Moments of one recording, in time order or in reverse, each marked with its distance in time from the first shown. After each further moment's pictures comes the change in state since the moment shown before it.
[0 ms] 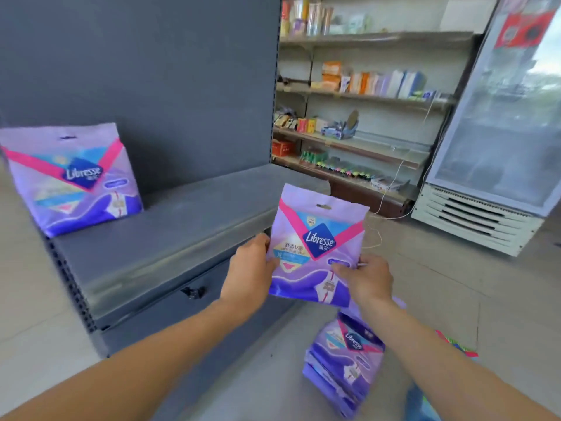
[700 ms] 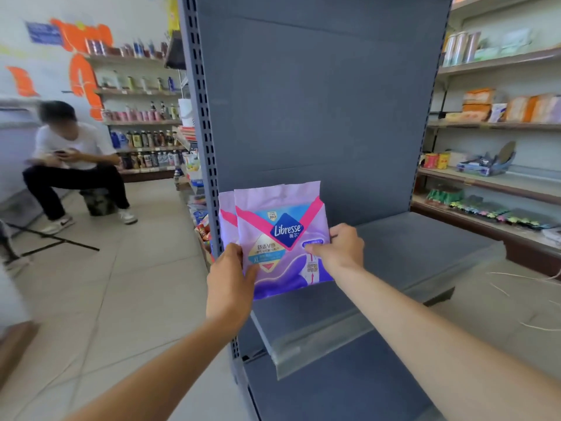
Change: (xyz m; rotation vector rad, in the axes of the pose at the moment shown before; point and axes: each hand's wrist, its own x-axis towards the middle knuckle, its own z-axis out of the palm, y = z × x) left_hand 0.016 -0.151 -0.222 0.107 0.562 -0.304; right_hand -0.078 -0.205 0.261 0.023 -0.487 -0.291
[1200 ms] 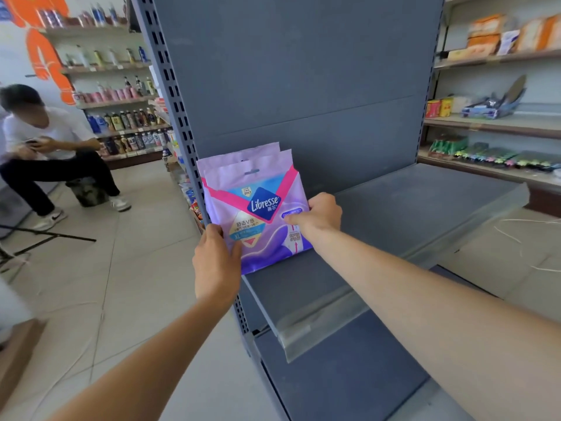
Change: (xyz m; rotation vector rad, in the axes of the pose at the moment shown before) left_hand 0.028 -0.045 0.033 0.135 0.018 -0.034; right_hand 0.036 0.018 0.056 0.016 -0.027 0.088
